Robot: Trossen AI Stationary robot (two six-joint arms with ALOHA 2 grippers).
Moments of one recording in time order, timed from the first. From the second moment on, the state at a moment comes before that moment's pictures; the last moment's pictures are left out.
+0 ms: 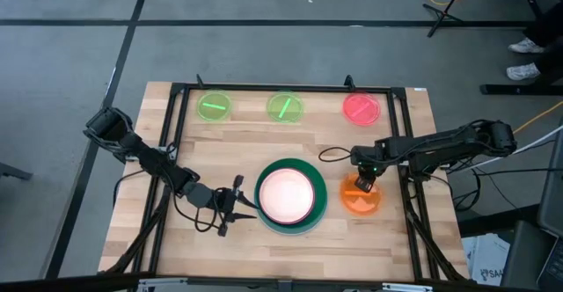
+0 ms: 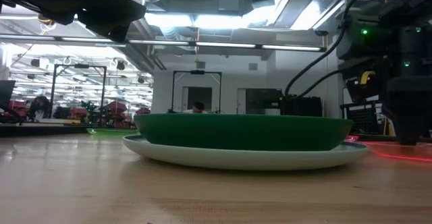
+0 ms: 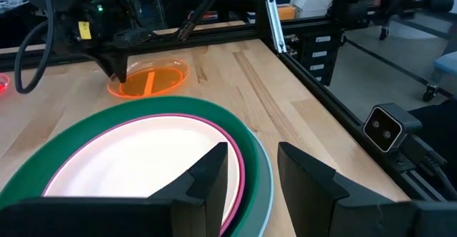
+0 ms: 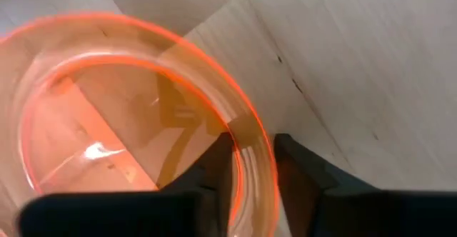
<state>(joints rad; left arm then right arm) -0.56 1.42 0.48 0.67 -0.35 -0.08 -0.01 1.18 0.46 -0.71 -0.12 0.57</state>
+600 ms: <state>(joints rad) -0.56 1.42 0.48 0.67 -0.36 -0.08 -0.01 1.13 0.54 -0.79 -0.18 0.52</state>
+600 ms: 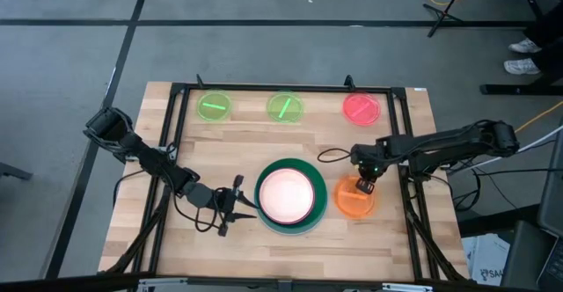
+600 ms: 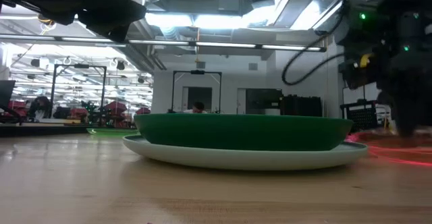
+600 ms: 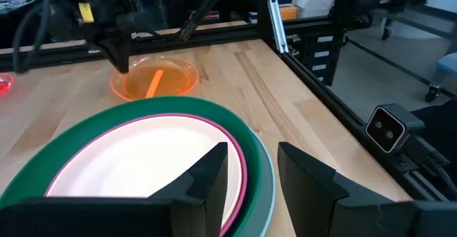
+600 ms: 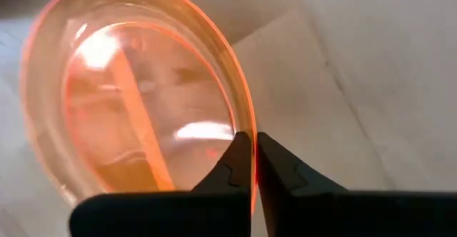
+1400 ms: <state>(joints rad) -0.56 1.42 0.48 0.67 -0.36 -0.08 -0.01 1.10 0.82 -0.77 -0.28 0.52</state>
